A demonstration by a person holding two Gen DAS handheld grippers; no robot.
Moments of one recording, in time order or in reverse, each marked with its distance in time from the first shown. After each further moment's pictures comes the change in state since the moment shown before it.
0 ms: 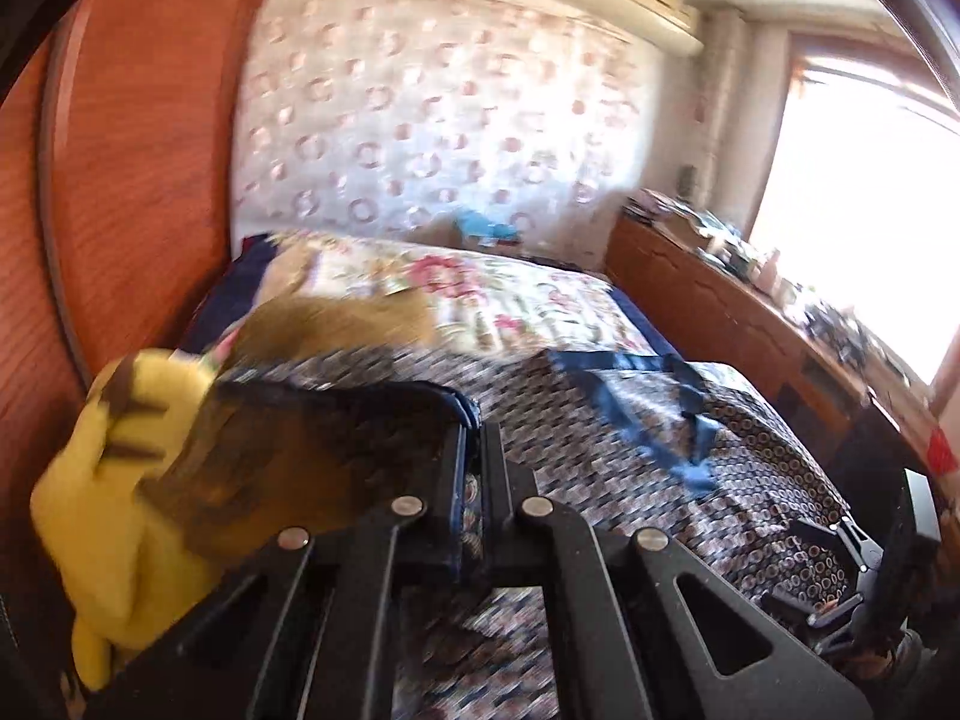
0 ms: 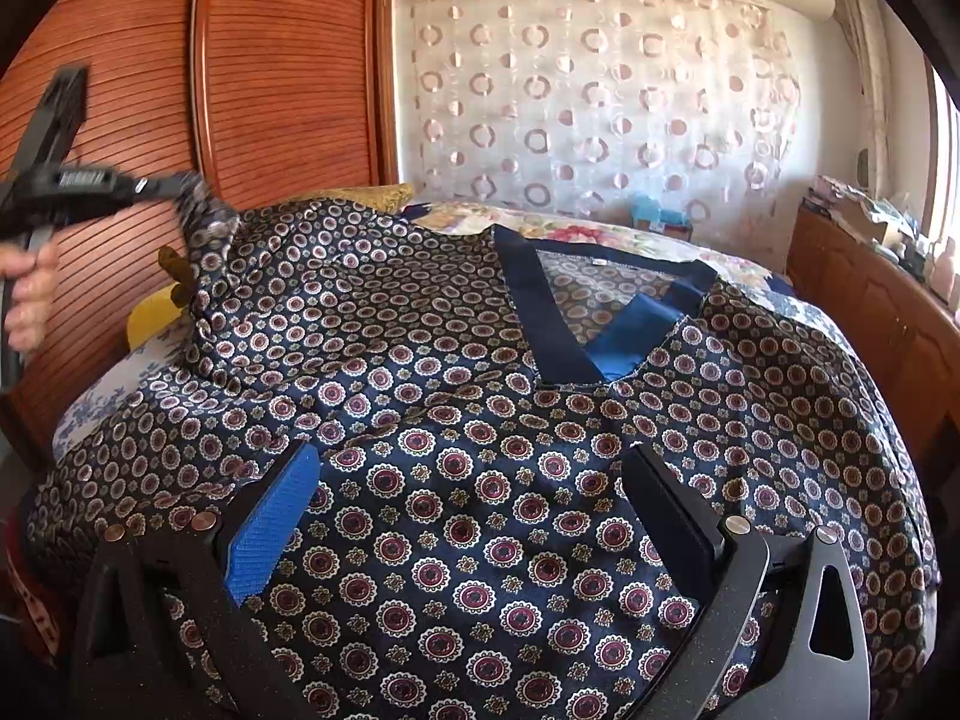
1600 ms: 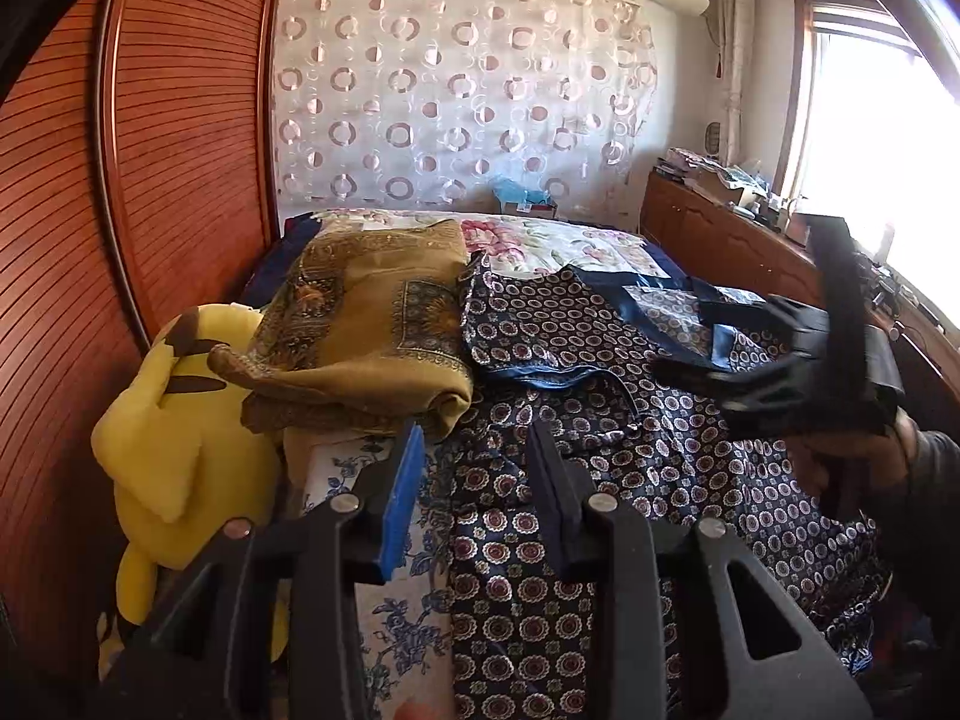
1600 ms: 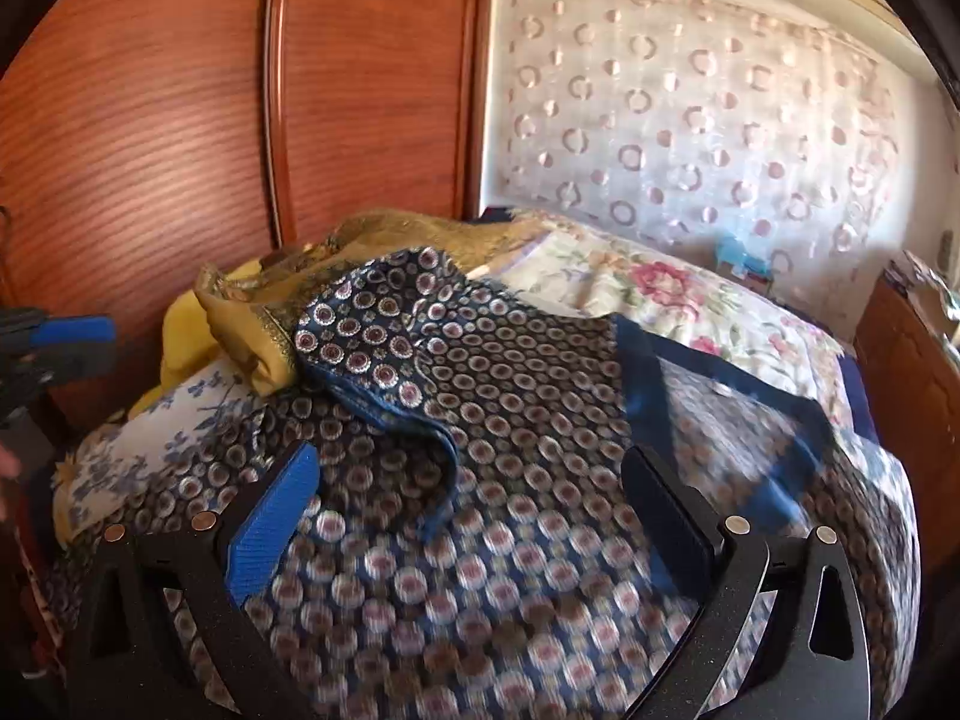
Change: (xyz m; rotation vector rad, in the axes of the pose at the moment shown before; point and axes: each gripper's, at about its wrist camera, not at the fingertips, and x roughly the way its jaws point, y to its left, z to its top) left arm -0.062 -0.006 -0.077 0.022 0.054 0.149; right arm 0.089 0.063 0.101 -0.197 0.058 0.146
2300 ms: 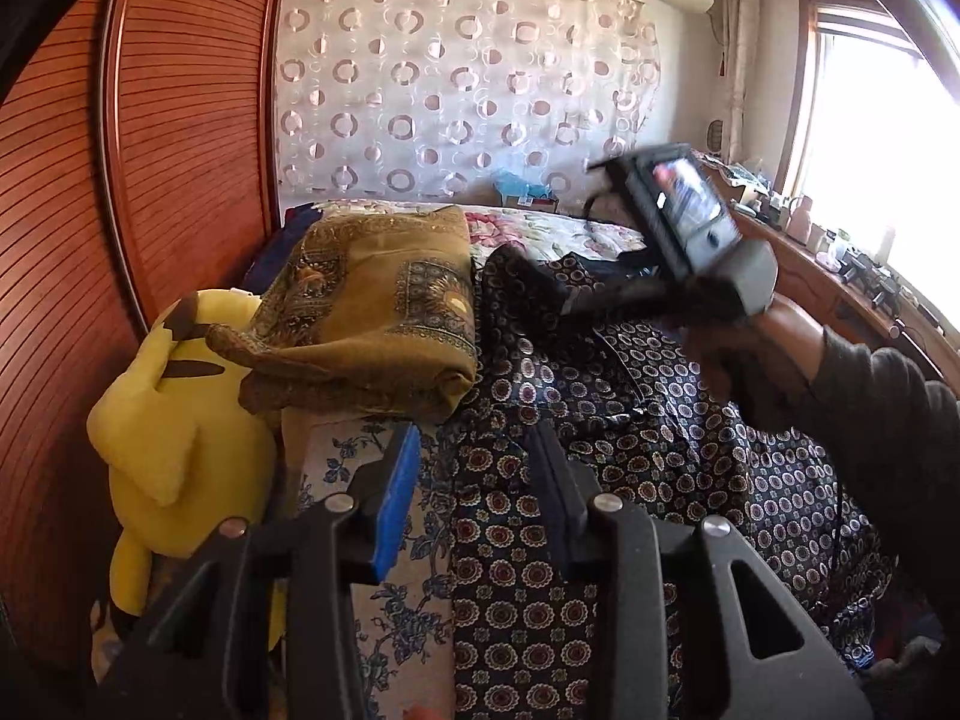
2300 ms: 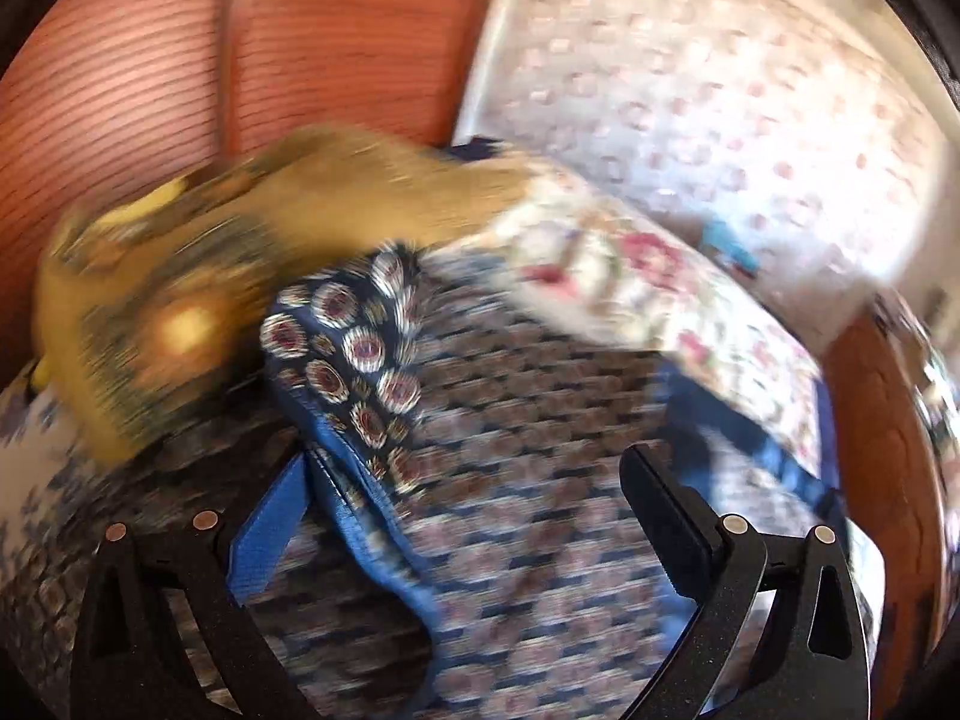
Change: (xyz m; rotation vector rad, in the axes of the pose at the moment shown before) left arm 0.007 0.000 -0.013 -0.008 0.016 -0.004; right arm 0.113 -0.022 0.052 -0.021 0.164 -0.179
